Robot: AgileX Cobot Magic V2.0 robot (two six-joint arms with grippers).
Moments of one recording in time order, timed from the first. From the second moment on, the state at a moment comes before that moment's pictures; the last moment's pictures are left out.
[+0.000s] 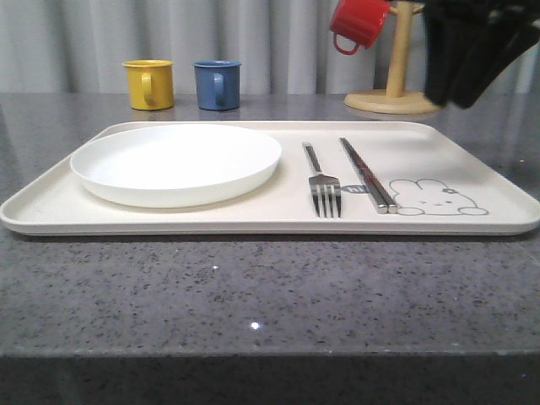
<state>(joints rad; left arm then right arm) -0.44 0.45 -0.71 -0.11 0.76 0.29 0.26 1.61 -1.47 0.06 1.16 0.18</state>
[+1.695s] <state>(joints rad) -0.44 0.45 -0.71 -0.11 0.76 0.29 -0.17 1.78 -1.41 -0.05 1.19 -0.13</state>
